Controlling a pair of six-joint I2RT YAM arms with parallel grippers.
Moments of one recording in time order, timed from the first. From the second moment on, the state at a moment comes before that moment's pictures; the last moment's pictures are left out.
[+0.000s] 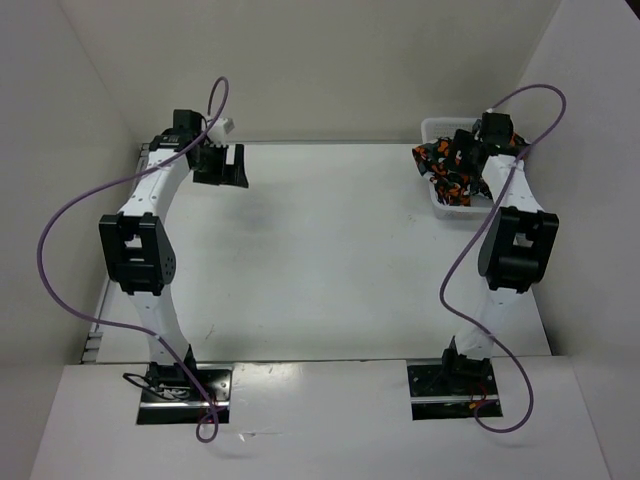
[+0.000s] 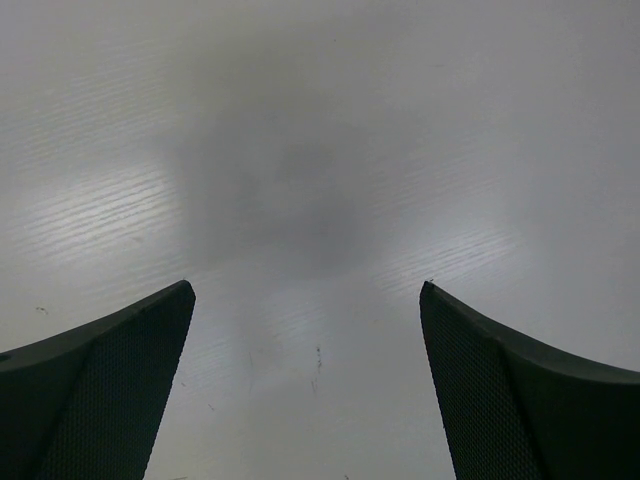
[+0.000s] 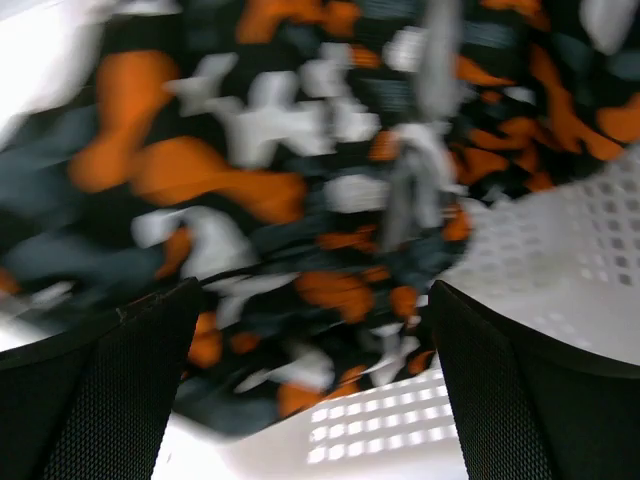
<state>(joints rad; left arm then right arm) 0.00 1.98 1.83 -0.80 0.36 0.07 -0.16 1.94 1.69 -0.48 0.04 0.15</state>
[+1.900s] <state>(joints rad) -0.04 1.84 1.84 -0.78 0.38 0.07 0.03 1.68 2.25 -0.26 -0.19 0.17</state>
